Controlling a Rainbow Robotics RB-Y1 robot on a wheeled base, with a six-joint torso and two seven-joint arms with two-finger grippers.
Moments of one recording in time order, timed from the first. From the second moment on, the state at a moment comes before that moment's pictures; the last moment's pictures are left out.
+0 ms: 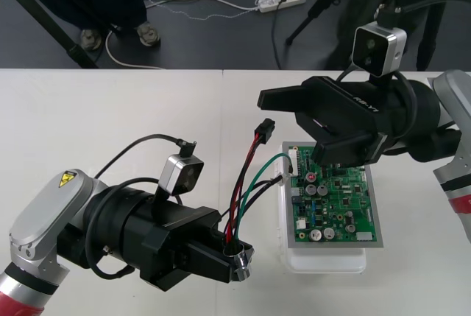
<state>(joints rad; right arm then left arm) -0.46 -0.47 0.18 -1.55 0.70 -1.56 -0.50 -0.10 0.43 -0.36 -1.75 -0.85 -1.53 0.83</state>
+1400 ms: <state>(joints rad) -0.47 -0.43 0.21 -1.58 0.65 -1.56 -0.50 -0.10 0.43 -0.36 -1.75 -0.84 -1.53 0.83</state>
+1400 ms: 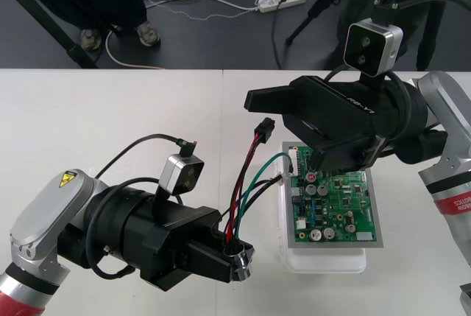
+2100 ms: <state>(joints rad) -0.47 -0.43 0.21 -1.58 0.65 -1.56 -0.50 -0.10 0.43 -0.36 -1.75 -0.84 -1.53 0.83</state>
